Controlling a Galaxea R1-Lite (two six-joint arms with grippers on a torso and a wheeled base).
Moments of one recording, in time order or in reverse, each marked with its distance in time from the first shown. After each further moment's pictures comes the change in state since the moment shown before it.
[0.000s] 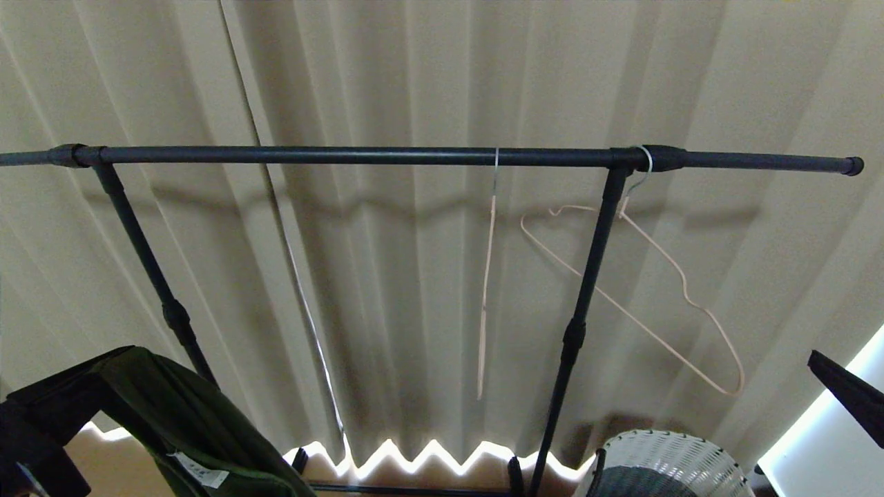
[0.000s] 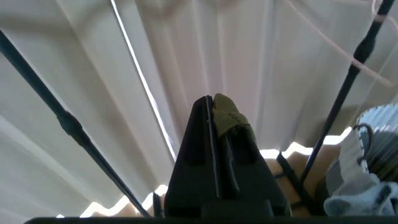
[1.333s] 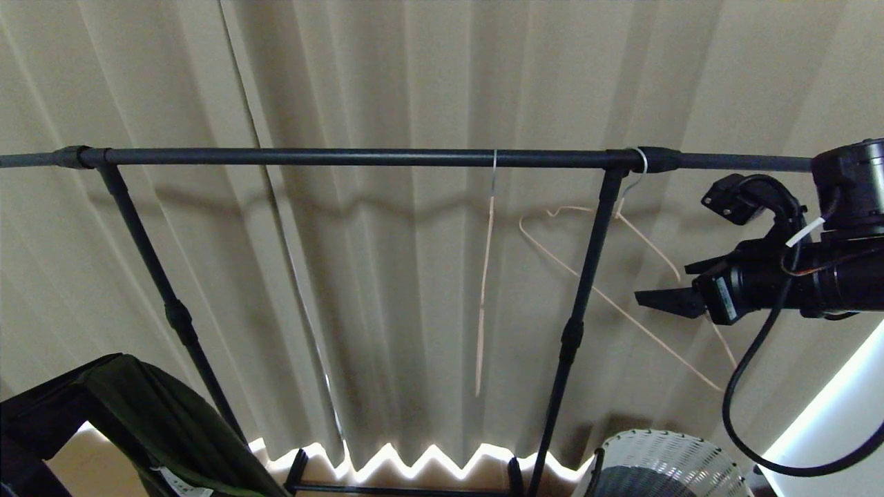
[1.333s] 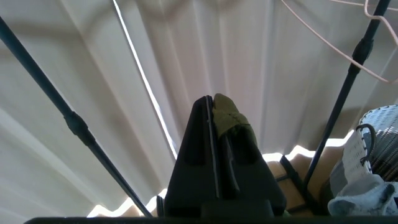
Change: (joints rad) left arm 0.008 -0.035 0.023 -0.006 0.001 0.011; right arm 0.097 0.757 -0.781 0.590 0.127 -0.018
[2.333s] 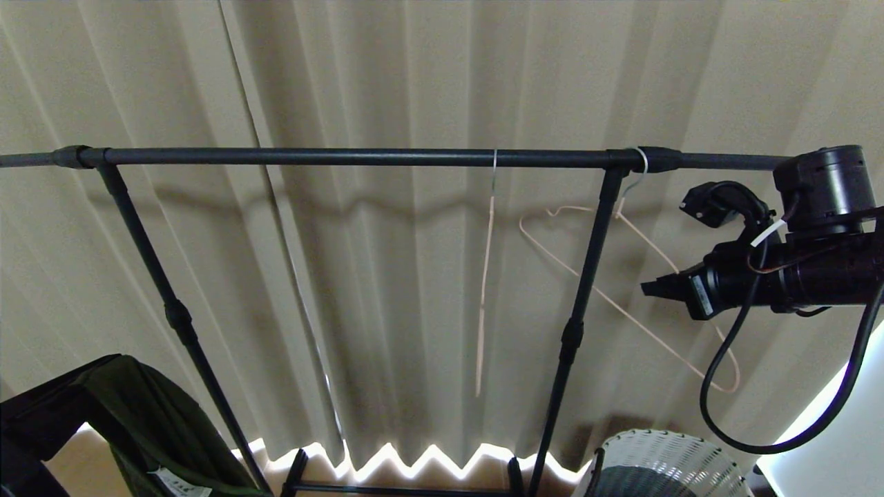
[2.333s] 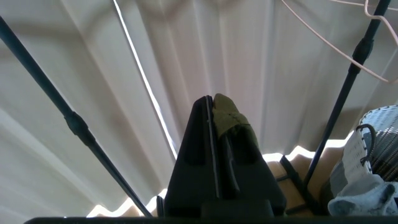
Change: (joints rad) left arm 0.000 -0.004 0.002 0.000 0.000 0.000; right arm 0.000 0.076 -0.036 -0.005 -0.026 0.021
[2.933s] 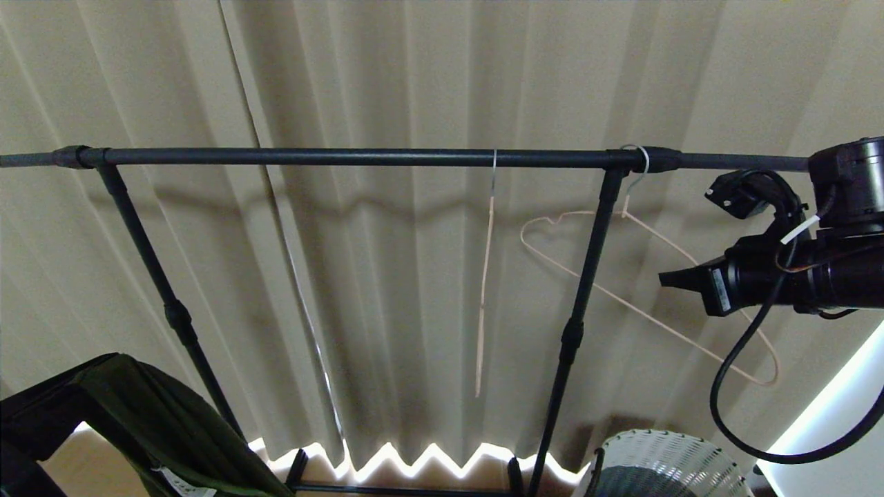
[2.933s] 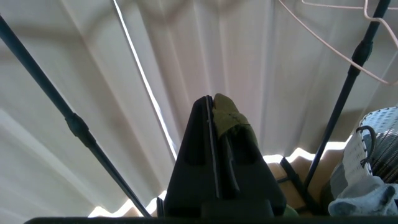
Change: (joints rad) left arm 0.000 -0.006 -0.001 0.000 0.000 -0.001; right arm 0.000 -0.079 0.041 -0.021 -0.001 0.074
